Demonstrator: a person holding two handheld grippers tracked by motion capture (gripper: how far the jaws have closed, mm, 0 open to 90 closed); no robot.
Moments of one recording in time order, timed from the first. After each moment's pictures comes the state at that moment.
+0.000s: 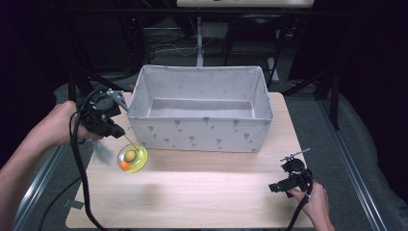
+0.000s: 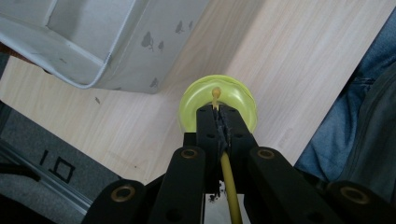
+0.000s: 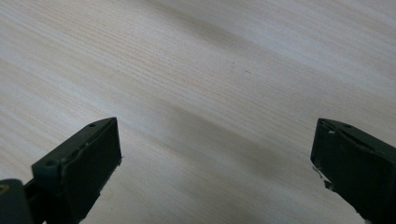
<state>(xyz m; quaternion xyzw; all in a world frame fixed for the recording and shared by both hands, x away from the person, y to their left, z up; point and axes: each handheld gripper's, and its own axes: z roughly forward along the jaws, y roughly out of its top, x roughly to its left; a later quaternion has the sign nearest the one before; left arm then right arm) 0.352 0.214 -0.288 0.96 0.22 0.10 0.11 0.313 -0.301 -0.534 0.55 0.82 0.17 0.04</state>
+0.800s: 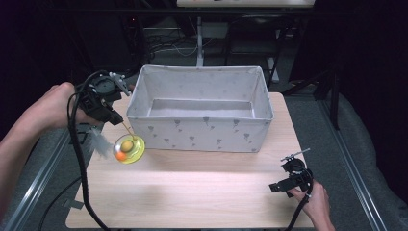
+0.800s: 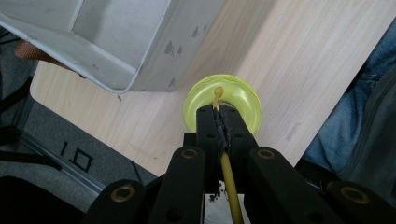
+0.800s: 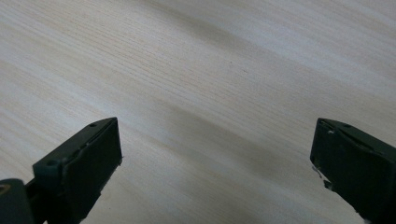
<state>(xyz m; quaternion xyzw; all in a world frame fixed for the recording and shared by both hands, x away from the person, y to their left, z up) 0.364 0.204 -0.253 0.97 0.22 0.11 0.09 0.313 -0.302 -0.534 0.55 0.82 0.17 0.04</state>
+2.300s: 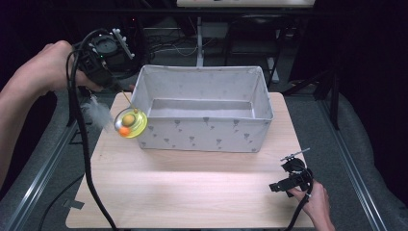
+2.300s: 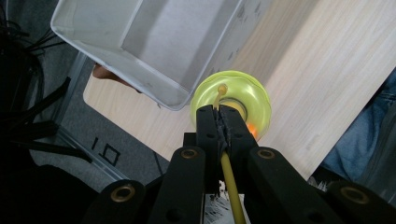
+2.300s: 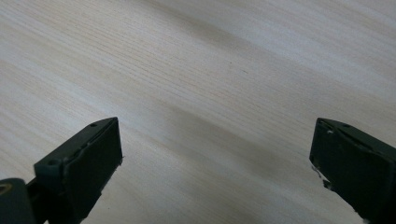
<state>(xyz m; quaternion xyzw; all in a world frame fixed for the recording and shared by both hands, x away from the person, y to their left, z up) 0.391 0.185 -0.186 0.96 0.22 0.15 0.07 0.314 -0.303 -0.534 0.55 0.82 0.16 0.04</state>
